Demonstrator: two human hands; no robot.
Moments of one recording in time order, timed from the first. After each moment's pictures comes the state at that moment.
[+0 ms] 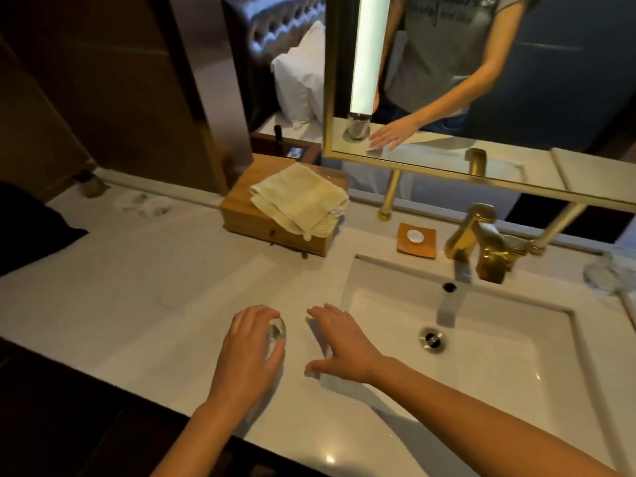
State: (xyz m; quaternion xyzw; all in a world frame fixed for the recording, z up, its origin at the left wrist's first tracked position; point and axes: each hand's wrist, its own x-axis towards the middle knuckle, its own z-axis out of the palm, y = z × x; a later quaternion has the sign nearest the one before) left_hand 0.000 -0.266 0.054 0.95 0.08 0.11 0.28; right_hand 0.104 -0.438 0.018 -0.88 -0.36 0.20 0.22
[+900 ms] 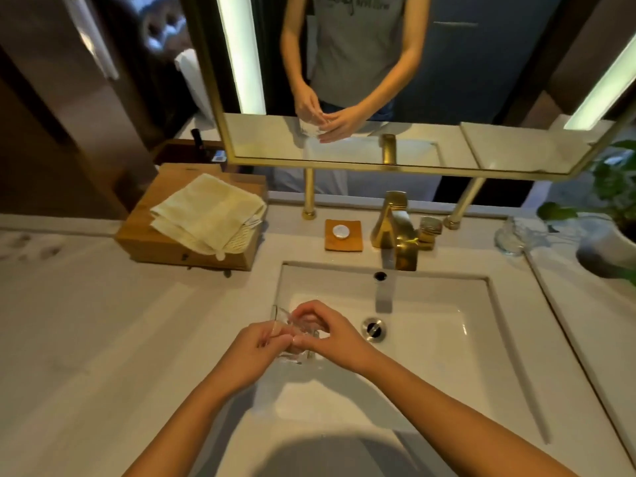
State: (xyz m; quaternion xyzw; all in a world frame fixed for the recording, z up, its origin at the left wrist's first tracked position) left_hand 0.090 -0.355 0.077 0.81 0.03 -0.17 0.56; right_hand 0.135 -0.528 0.030 -0.78 -0.15 0.21 0.56
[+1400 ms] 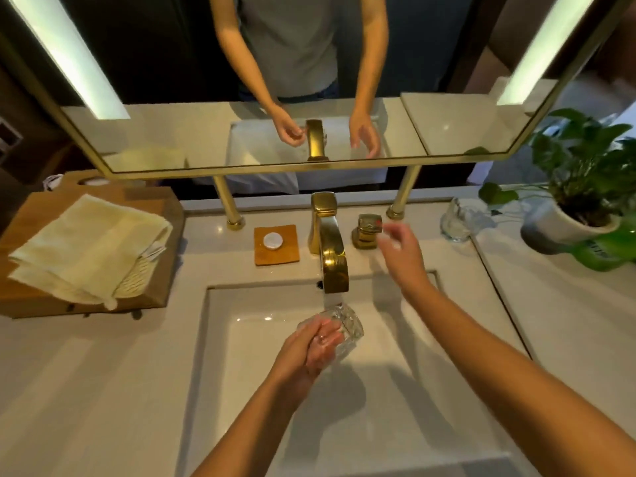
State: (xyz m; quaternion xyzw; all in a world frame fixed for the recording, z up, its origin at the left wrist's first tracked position) left_hand 0.170 -0.522 0.033 0.45 0.26 -0.29 0.80; right_hand 0.277 -0.711 0.049 -0.81 0.18 -0.04 0.56
